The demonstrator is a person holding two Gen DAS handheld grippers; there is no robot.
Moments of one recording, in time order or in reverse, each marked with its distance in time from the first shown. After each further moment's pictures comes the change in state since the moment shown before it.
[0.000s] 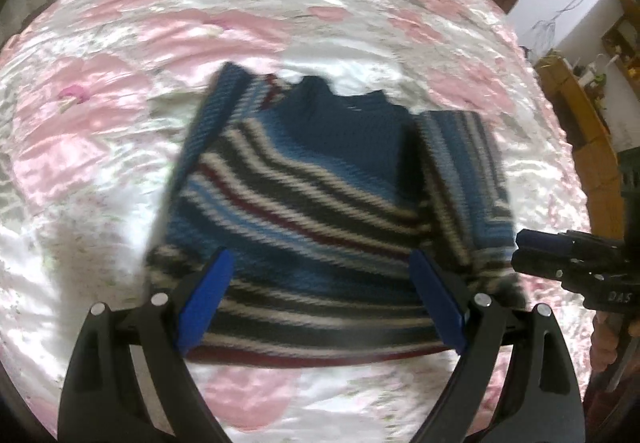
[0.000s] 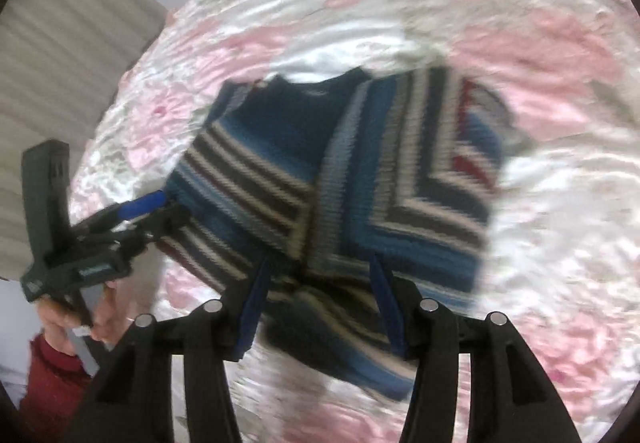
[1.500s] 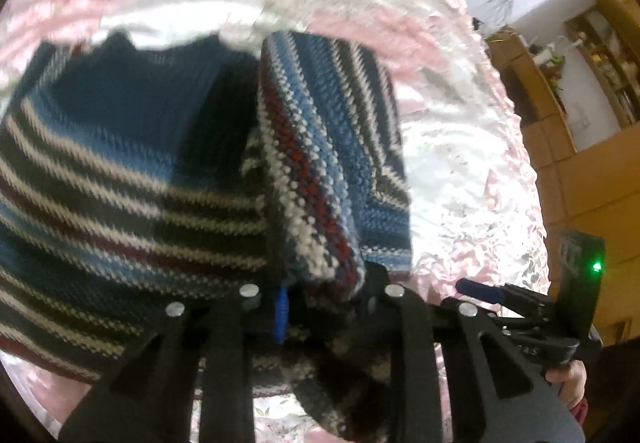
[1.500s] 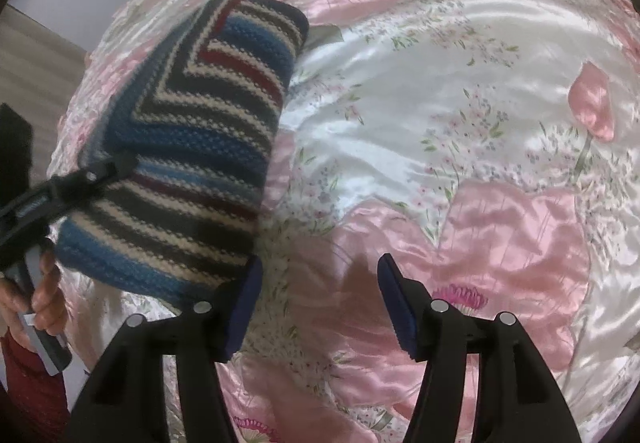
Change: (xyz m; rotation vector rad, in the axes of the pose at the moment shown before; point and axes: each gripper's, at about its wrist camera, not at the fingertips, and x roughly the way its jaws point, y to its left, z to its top) left arm 0.079 -0.131 -0.001 0.034 0.075 -0.178; right arm 0.000 -0.141 -0.095 0.267 0.023 -0.057
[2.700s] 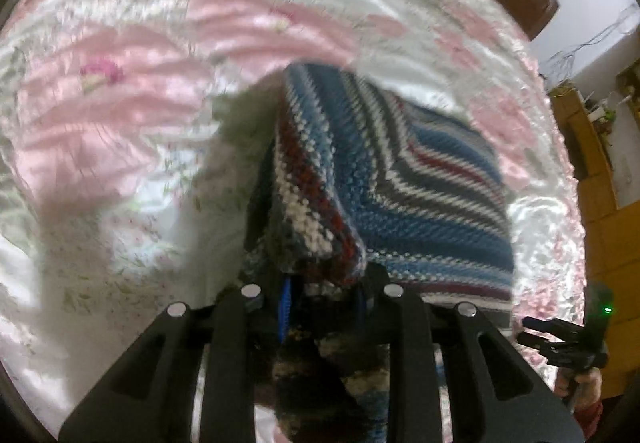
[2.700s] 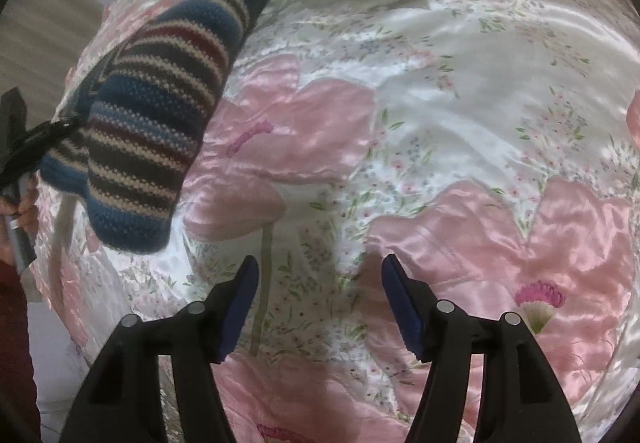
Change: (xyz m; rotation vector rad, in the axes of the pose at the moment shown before) left arm -0.093 0.215 0.016 -0.161 -0.062 0.196; right arm 0.036 0.051 -0.019 -0.118 0.072 0.002
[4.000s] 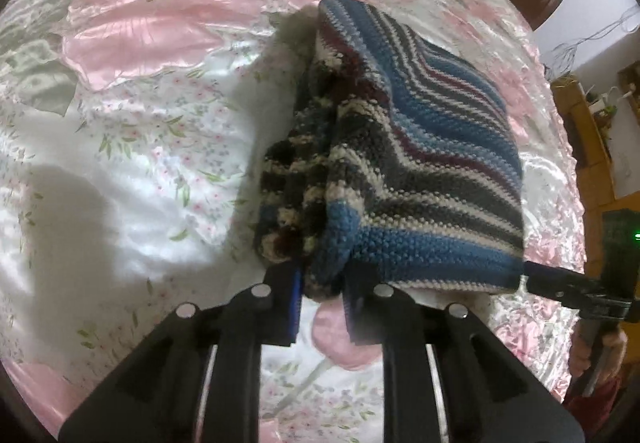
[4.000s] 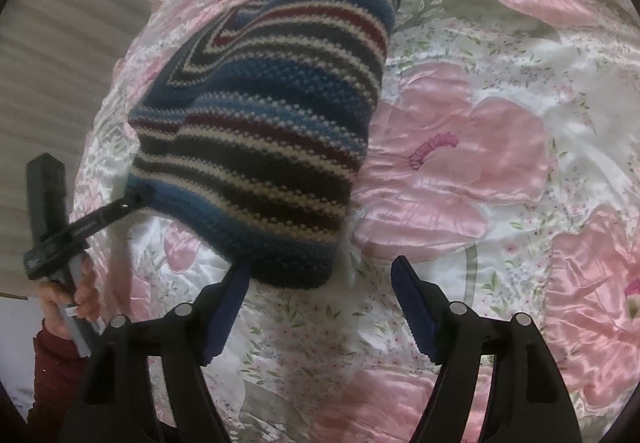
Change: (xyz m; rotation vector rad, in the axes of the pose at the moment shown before) left arm -0.046 0.023 -0.081 -0.021 0.031 -0.015; right arm 0.008 0.113 0.003 -0.014 -0.005 0.144
